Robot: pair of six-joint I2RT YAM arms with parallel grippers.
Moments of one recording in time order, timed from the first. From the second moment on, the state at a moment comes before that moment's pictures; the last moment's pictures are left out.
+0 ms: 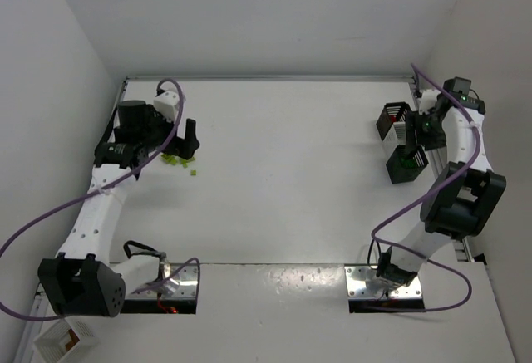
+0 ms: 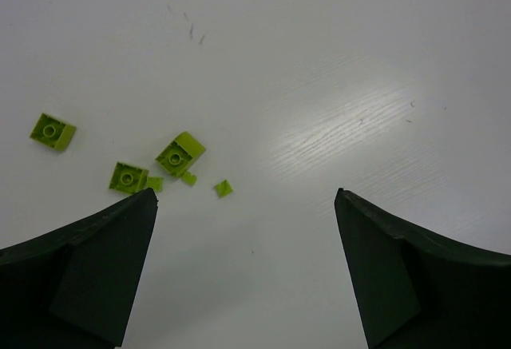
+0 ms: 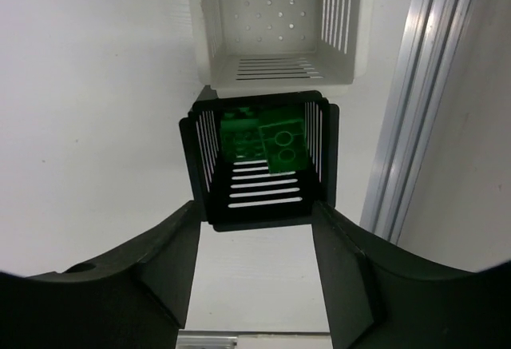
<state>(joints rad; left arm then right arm) -0.03 1.11 1.06 -0.53 0.35 0.20 -0.38 1.69 1.45 -0.94 -0.12 -0.39</state>
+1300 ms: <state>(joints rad) 0.26 2.18 1.76 -0.63 0.20 0.61 -0.36 1.41 1.22 -0.81 -0.44 -0.32</state>
